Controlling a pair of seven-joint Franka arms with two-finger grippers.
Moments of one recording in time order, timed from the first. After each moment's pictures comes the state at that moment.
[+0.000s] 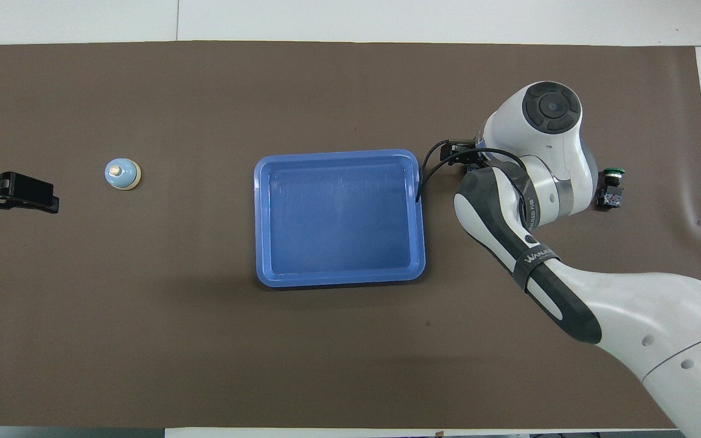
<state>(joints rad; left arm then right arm) -0.04 -0.05 -0.01 -1.66 -0.01 1.56 -0.02 0.12 0.48 0.12 -1.73 -0.12 2.27 0.44</state>
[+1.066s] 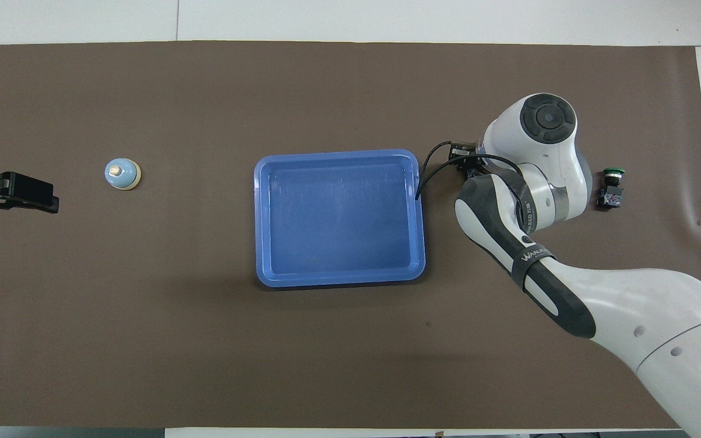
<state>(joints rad) -0.04 -0.05 -0.01 -1.66 -0.01 1.56 -0.02 0.12 0.50 0.12 -1.77 -0.12 2.32 0.55</state>
